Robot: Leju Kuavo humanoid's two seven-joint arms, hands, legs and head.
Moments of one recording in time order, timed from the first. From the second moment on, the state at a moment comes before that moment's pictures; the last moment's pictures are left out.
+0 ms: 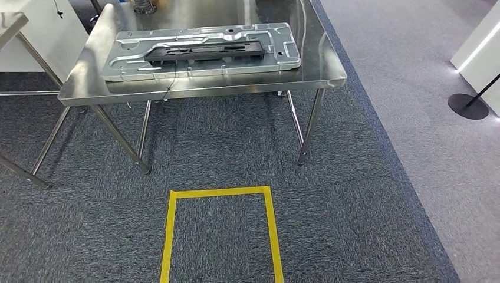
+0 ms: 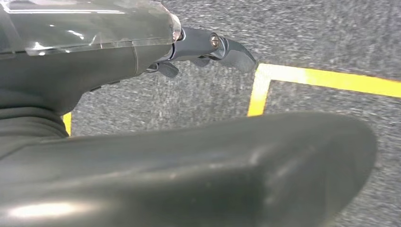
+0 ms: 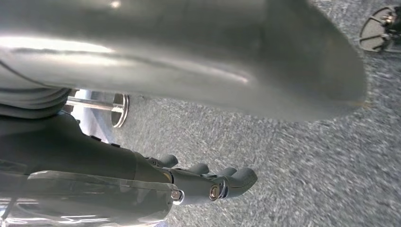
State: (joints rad) left arm -0.08 -0.04 1.20 -0.22 -0.86 -0.02 -0.36; right arm -0.05 0.04 -0.62 -0.22 1.17 -0.04 0.11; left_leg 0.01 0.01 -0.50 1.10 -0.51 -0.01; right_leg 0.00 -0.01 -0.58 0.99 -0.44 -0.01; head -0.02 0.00
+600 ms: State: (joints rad) left arm -0.09 -0.05 1.20 -0.22 -0.86 0.01 -0.29; right arm -0.04 0.04 -0.62 -0.21 1.19 -0.07 0.15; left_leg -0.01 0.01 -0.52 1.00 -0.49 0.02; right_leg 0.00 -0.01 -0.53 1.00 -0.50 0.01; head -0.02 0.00
